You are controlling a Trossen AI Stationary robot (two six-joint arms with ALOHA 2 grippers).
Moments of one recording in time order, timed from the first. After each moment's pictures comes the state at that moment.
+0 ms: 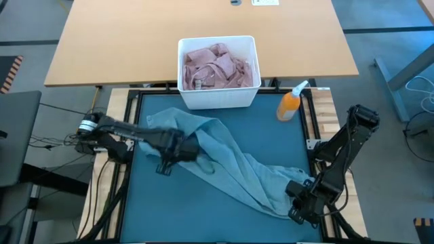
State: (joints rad) left arm -0.17 1.62 1.38 -1.39 -0.14 0.07; right arm 1.02 1.33 0.86 -0.74 0.07 1.65
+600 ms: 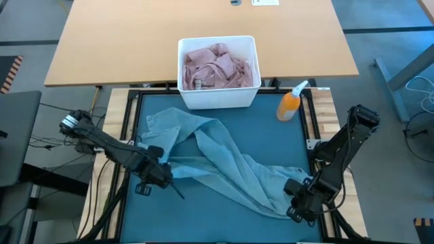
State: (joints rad) left arm -0.51 1.38 1.14 -1.30 -0.03 -0.32; right arm 0.96 1.33 0.90 -0.81 0.01 1.64
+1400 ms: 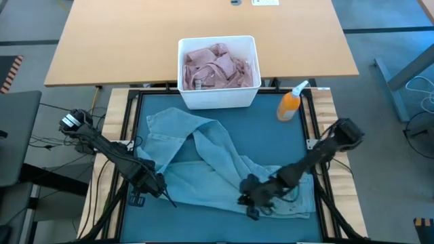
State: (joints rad) left arm -0.62 1.37 0.91 -1.12 0.25 -0.53; right arm 0.58 1.67 0.90 0.03 0.17 0.76
